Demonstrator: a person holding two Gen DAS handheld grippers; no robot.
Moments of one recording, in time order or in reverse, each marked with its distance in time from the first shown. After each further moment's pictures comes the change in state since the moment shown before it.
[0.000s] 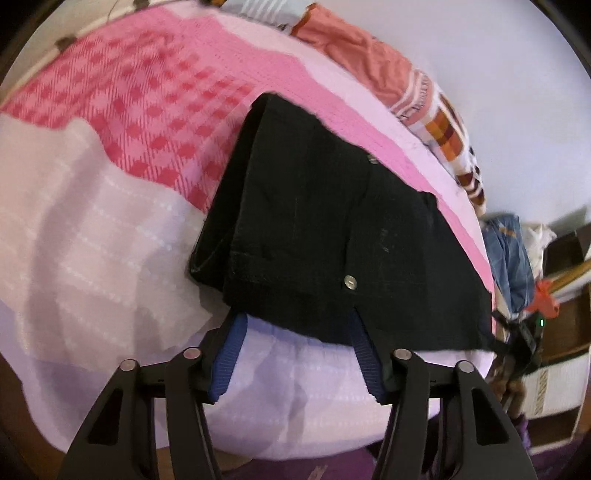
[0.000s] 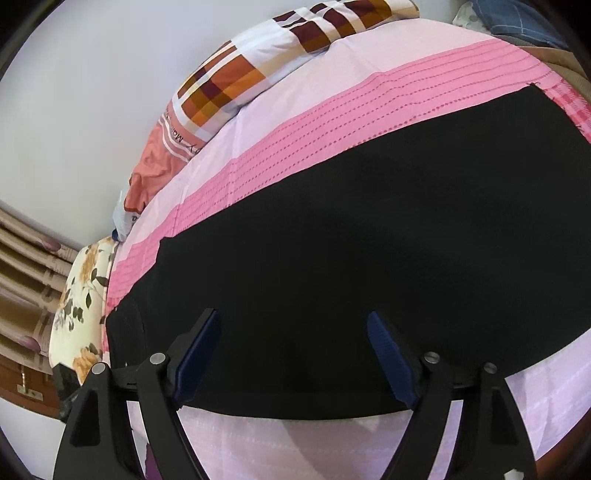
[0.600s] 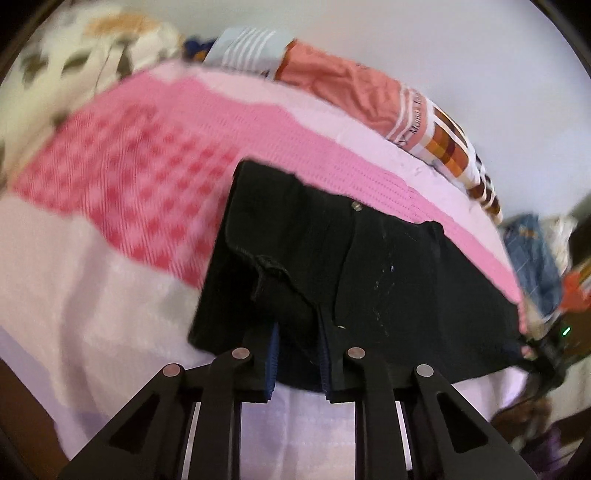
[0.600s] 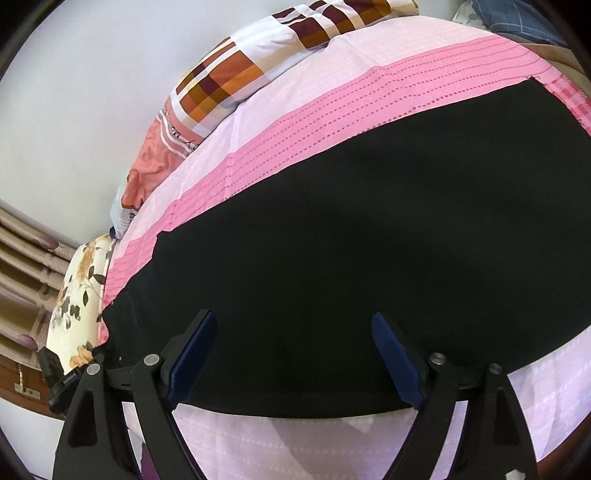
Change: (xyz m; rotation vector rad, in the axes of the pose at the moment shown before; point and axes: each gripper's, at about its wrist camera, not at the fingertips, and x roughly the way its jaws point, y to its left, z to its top) left arm -0.013 -0.046 0.018 0.177 -0.176 0.164; right arm 0.003 -0.004 -0.007 0.006 0.000 0.000
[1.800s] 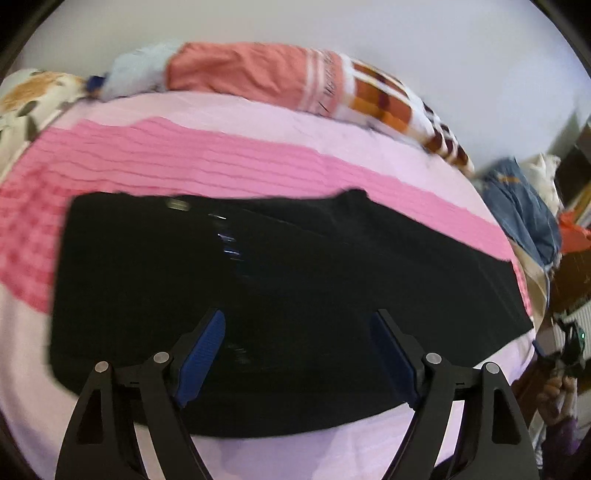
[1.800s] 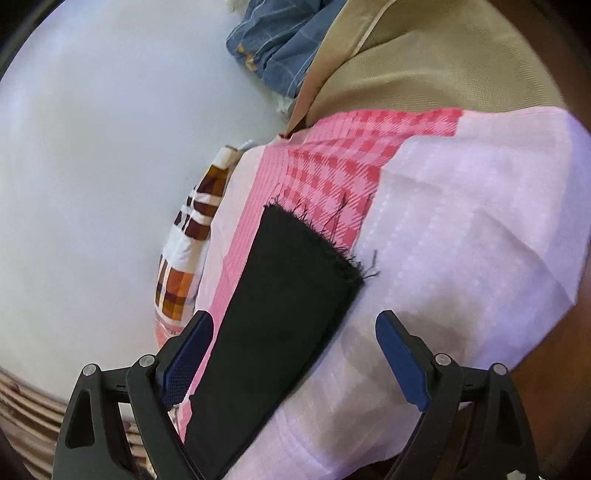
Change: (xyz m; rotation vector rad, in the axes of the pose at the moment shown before) left arm 0.058 -0.130 0.000 0.183 0.044 -0.064; right arm -0.158 -0.236 -0.003 0.578 -0.432 0.157
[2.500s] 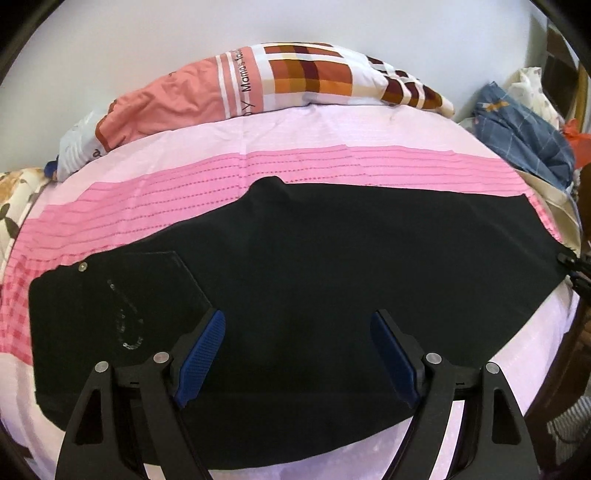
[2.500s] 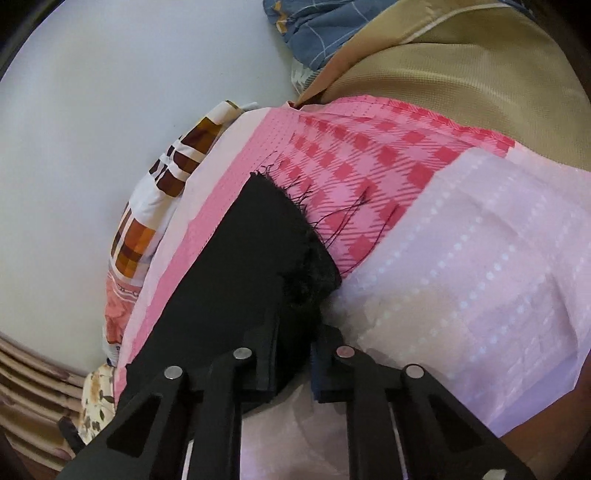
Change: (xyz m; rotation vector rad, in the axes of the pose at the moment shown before) left arm 0.036 -0.104 -0.007 0.290 -0.015 0.167; right arm 0.044 0.013 0.005 -0.249 0.077 -0.161
